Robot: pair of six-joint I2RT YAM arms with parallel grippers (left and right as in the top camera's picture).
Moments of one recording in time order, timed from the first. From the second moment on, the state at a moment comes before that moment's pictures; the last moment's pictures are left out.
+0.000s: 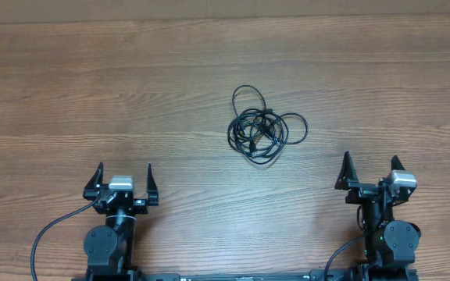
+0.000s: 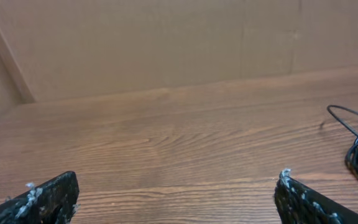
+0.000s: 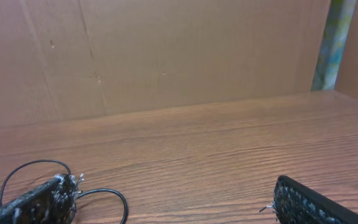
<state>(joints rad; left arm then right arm) 0.00 0.01 0.01 -0.08 -0.03 0.12 -0.01 0.01 0.02 -0.02 0.07 0.10</state>
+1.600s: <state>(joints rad) 0.00 0.31 1.03 -0.74 0.63 -0.06 -0.01 0.37 1.19 -0.91 -0.24 0.19</state>
